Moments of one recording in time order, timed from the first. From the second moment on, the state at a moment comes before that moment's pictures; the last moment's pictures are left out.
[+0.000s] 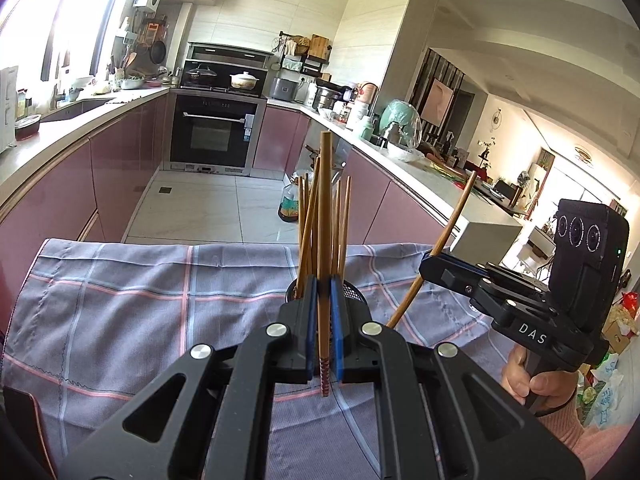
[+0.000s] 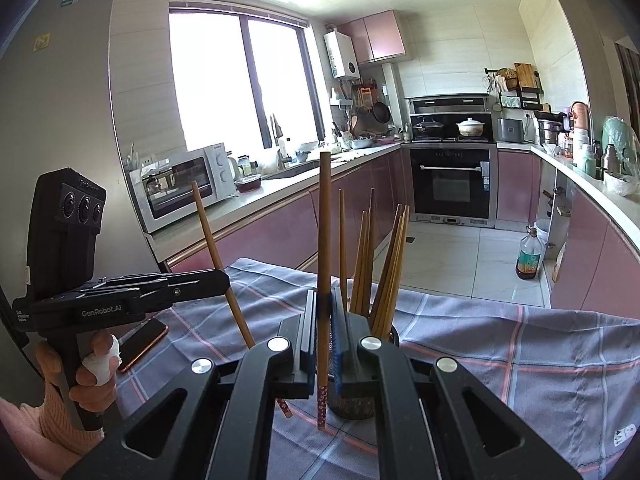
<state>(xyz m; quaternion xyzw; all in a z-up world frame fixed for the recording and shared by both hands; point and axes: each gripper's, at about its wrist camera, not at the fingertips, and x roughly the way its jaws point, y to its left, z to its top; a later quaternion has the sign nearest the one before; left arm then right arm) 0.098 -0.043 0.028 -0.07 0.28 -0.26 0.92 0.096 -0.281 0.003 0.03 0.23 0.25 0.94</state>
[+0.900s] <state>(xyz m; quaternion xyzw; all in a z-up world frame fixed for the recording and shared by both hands) 0.103 -0.041 0.075 -0.08 0.23 -0.26 0.94 0.105 -0.282 0.035 0.03 0.18 0.25 0.95</state>
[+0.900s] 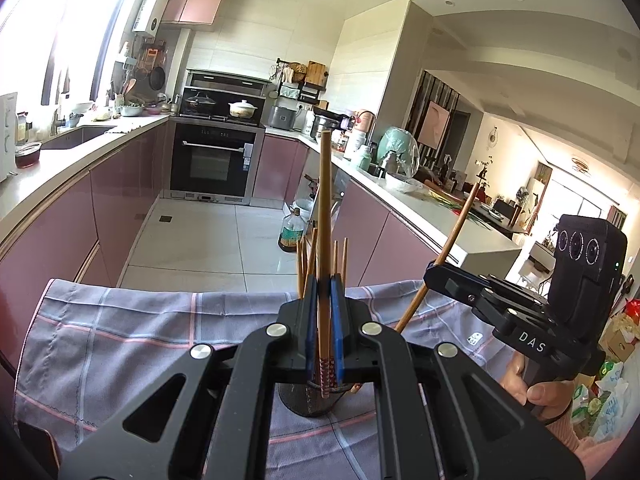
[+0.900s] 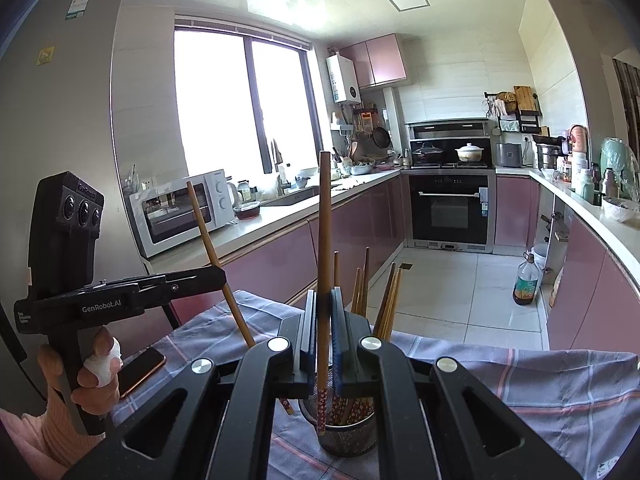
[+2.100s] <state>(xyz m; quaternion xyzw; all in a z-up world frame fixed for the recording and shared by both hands) 0.148 -0.080 0.034 0.00 0.32 -0.25 0.92 0.153 -0.267 -0.016 0.02 0.28 0.23 0.93</state>
